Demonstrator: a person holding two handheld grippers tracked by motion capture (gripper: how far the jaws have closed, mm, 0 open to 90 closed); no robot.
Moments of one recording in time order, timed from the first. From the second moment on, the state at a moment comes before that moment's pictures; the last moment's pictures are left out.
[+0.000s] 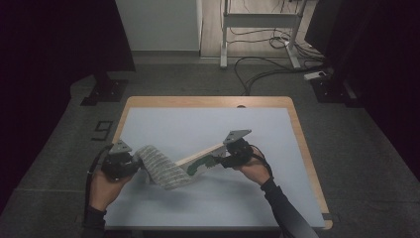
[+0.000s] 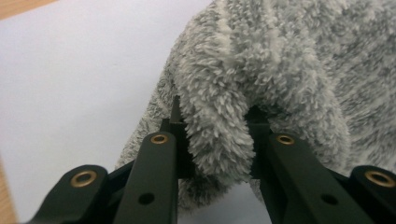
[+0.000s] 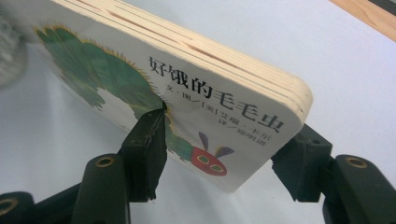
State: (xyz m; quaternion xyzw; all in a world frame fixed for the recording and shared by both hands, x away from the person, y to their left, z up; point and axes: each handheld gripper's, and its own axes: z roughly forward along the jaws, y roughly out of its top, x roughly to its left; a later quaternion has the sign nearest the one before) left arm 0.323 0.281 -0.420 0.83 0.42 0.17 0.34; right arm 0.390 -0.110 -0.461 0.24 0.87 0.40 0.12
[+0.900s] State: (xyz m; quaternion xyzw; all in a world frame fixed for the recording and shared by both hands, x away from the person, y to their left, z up) left arm 0.389 0.284 -0.431 0.82 0.47 0.19 0.28; right arm 0.388 -0.111 -0.461 0.24 0.88 0.40 0.12
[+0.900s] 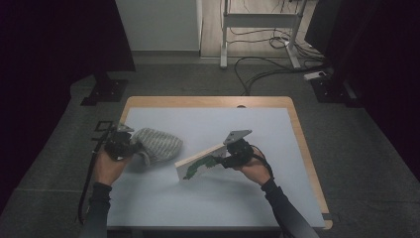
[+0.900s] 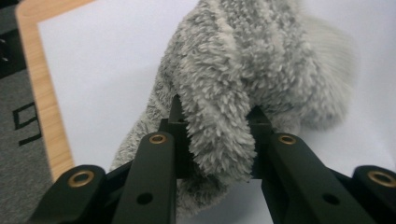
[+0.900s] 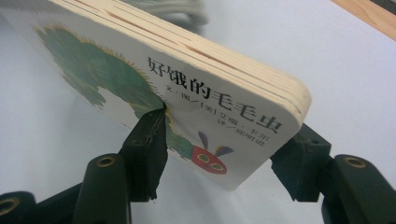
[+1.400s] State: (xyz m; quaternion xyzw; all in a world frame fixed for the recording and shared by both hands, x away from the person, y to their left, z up) left arm 0.409 0.277 -0.478 0.81 0.48 0.13 0.29; right arm 0.388 -0.111 -0.461 0.24 0.88 0.40 0.12
